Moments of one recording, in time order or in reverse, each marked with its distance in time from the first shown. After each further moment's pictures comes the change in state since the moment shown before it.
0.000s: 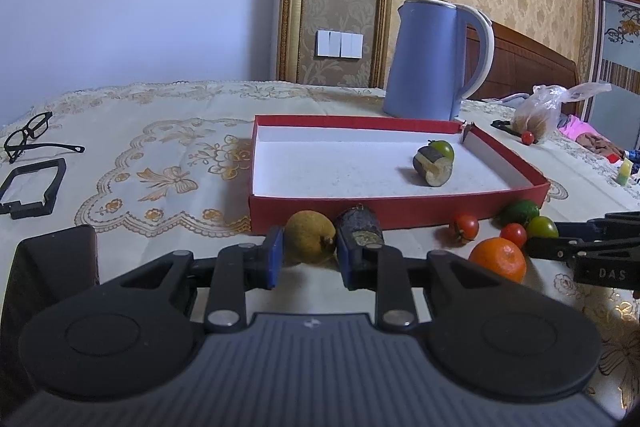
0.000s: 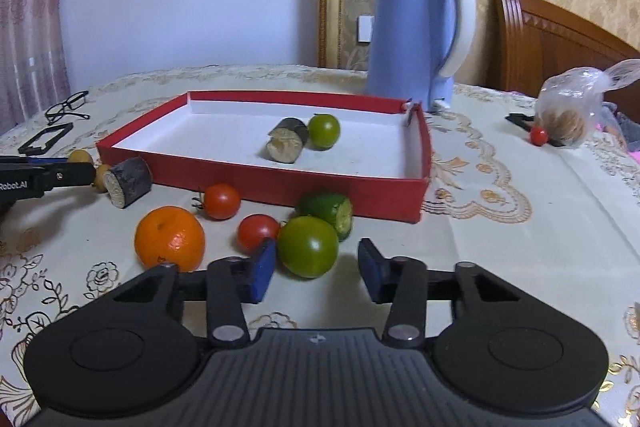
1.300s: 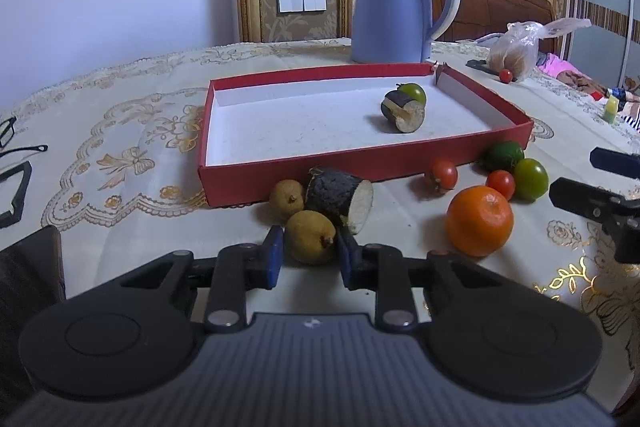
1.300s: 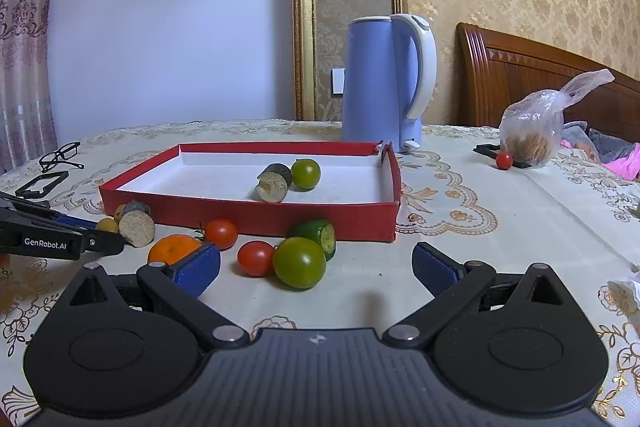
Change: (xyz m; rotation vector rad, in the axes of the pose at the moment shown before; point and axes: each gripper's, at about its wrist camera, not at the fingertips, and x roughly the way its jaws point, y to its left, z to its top) left arm 0.019 -0.019 -0.002 0.128 0.141 -0.051; right arm -0.037 0.003 -0.020 0.059 -0.191 -0.087
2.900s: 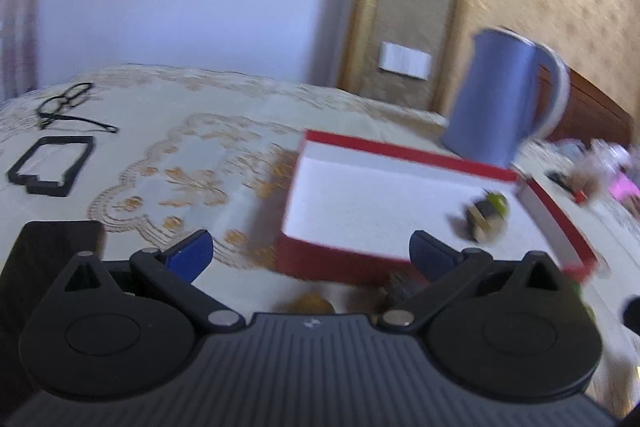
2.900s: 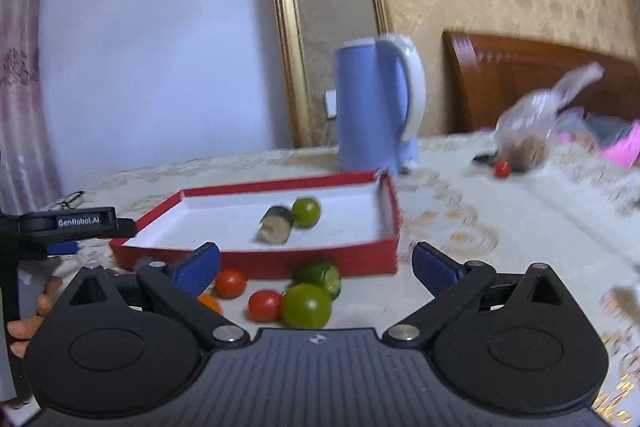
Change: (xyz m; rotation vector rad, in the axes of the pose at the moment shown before) left arm 0.002 0.032 0.024 -0.307 -0.133 0.162; right arm -0.001 -0.015 0.019 0.145 -0.016 0.054
